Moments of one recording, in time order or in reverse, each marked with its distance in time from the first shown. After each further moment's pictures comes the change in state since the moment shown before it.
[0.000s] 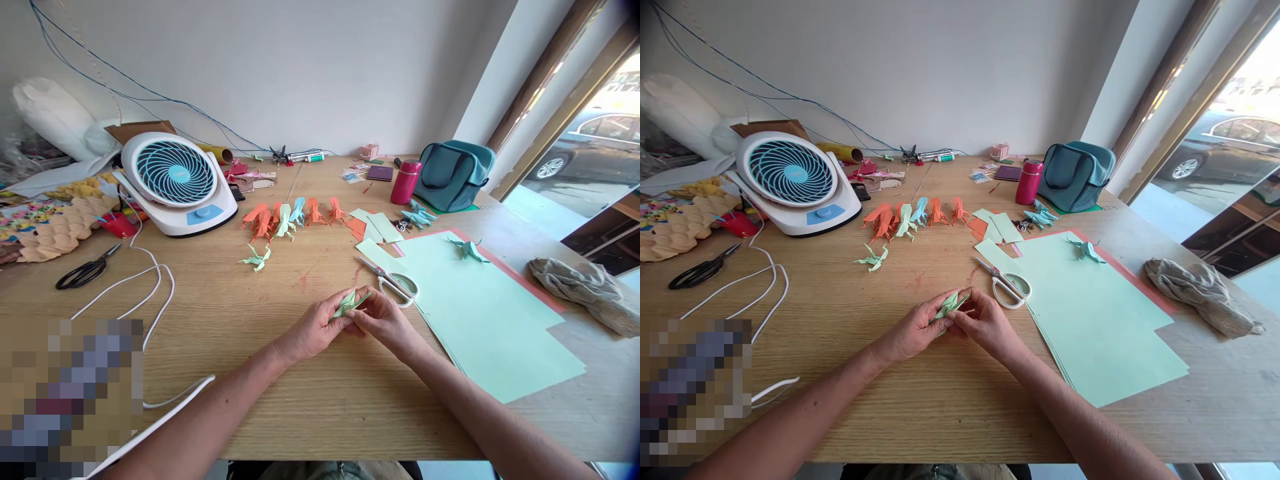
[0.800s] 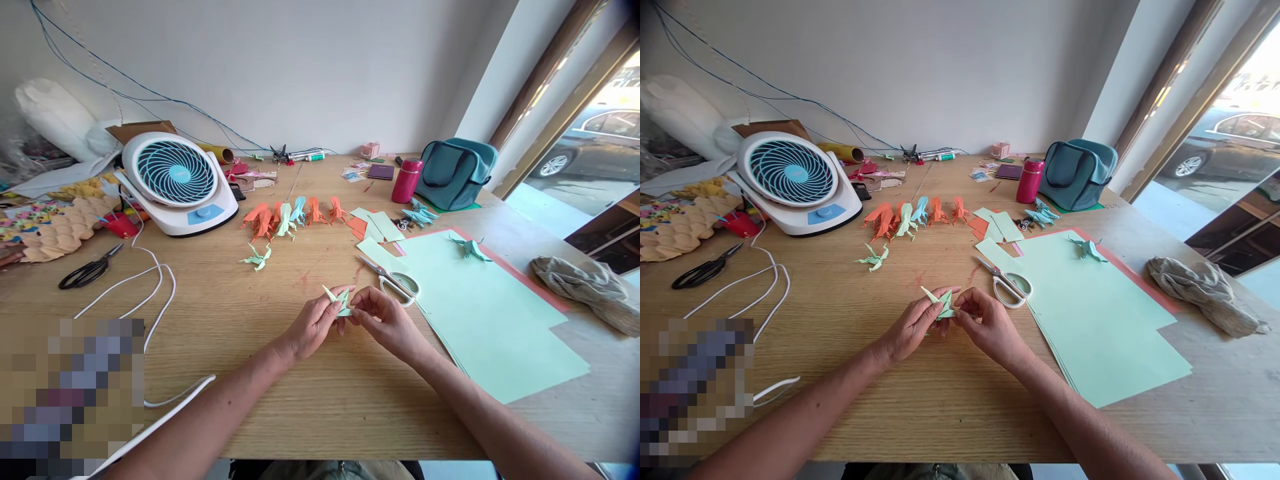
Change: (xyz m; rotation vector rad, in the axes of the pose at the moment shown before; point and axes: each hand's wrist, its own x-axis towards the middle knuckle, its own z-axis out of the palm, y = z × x) left_hand -0.004 -0.003 -0.002 0.070 0.114 0.017; right_hand -0.005 -0.015 0.000 -0.102 -0.003 -0.016
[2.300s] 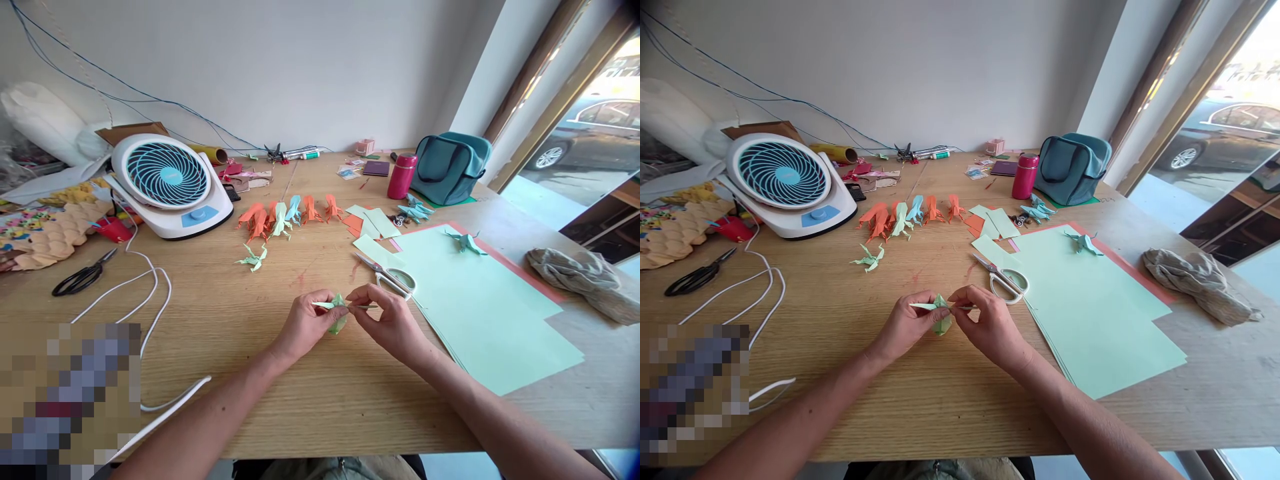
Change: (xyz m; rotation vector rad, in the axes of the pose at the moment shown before) left_hand 0.005 0.002 0.003 -0.021 0.157 -0.093; right_hand -0.005 -0.007 -0.003 -0.358 0.172 -0.278
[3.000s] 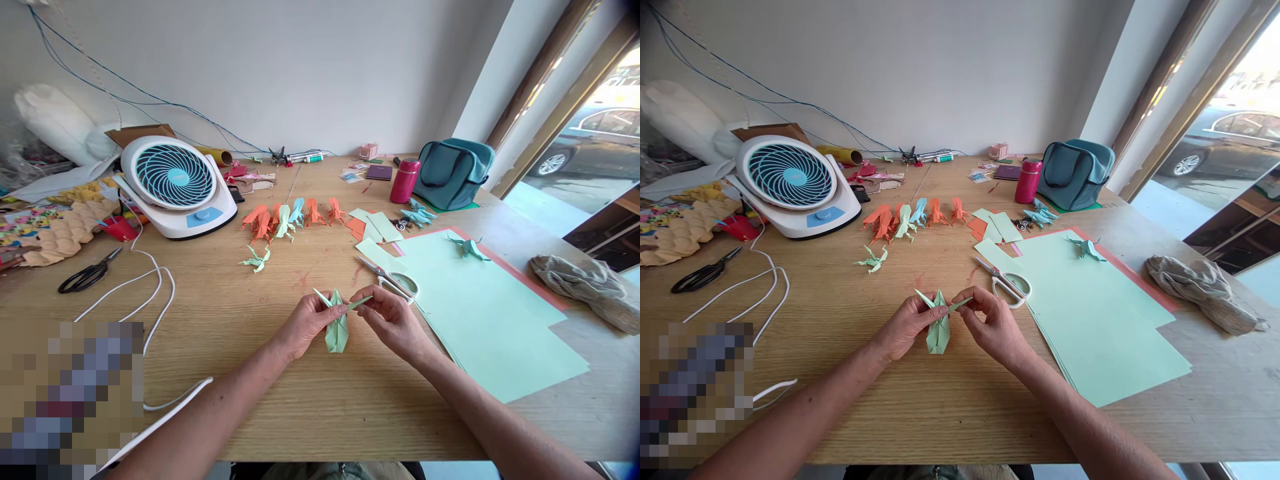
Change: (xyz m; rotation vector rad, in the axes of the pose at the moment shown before) left_hand 0.004 -0.002 -0.003 -0.331 -0.087 -0.190; right_hand 0.003 0.002 -0.002 0.247 -0.074 0.141
